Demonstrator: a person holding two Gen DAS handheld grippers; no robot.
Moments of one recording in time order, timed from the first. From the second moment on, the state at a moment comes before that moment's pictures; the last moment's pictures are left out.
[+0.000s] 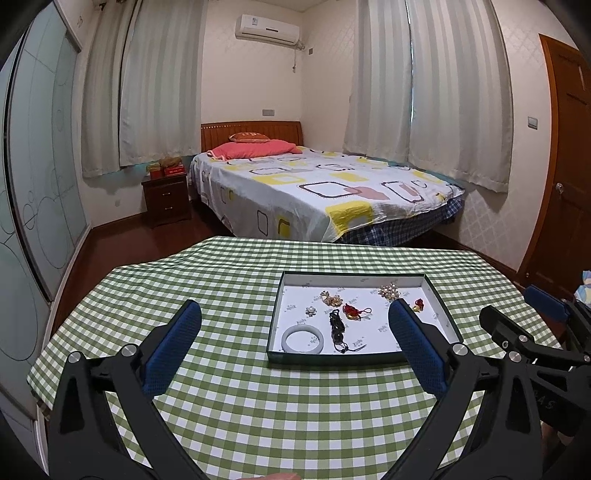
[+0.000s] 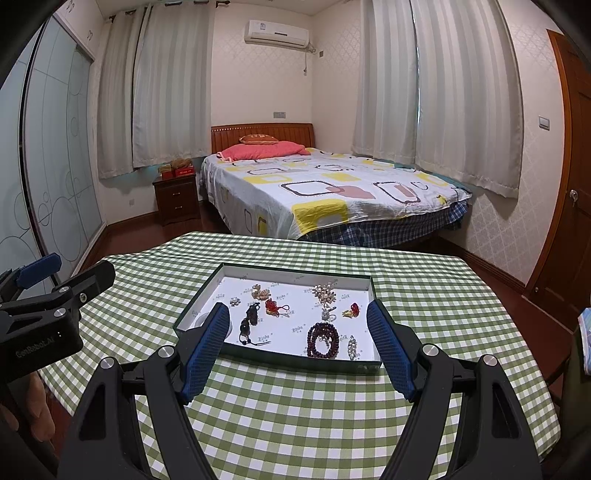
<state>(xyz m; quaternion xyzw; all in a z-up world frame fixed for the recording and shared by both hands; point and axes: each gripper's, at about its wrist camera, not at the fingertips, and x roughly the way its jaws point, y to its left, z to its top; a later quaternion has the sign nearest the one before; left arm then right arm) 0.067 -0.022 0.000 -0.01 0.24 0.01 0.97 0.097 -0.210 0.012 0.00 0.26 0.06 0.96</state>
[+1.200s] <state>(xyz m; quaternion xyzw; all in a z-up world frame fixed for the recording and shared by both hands) 0.065 -0.026 0.001 0.00 0.23 0.00 0.97 0.092 -0.211 0.009 0.00 0.26 0.06 0.96</state>
